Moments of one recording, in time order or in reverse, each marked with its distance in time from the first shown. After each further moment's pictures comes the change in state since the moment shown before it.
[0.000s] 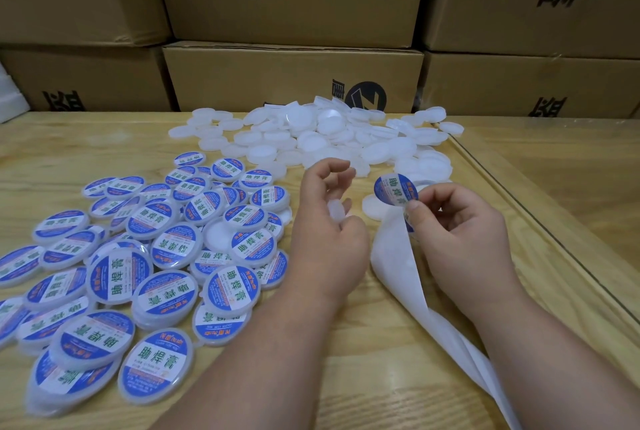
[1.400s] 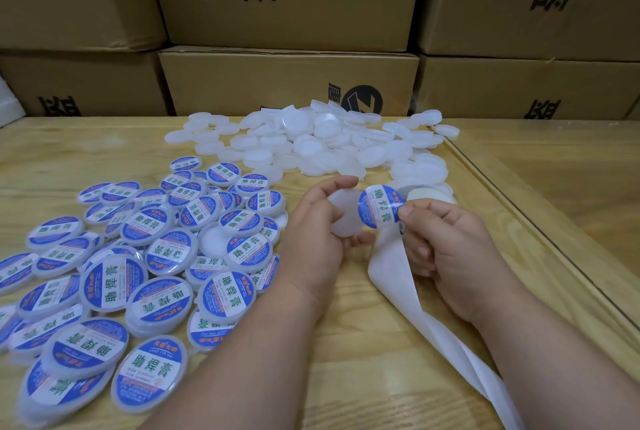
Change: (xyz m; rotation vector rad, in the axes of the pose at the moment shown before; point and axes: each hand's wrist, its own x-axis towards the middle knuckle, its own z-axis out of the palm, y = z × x) left_hand 0.013 -0.001 0.000 -0.461 -0.056 -0.339; right_hand 0.005 0.001 -0.004 0.355 -0.242 0.339
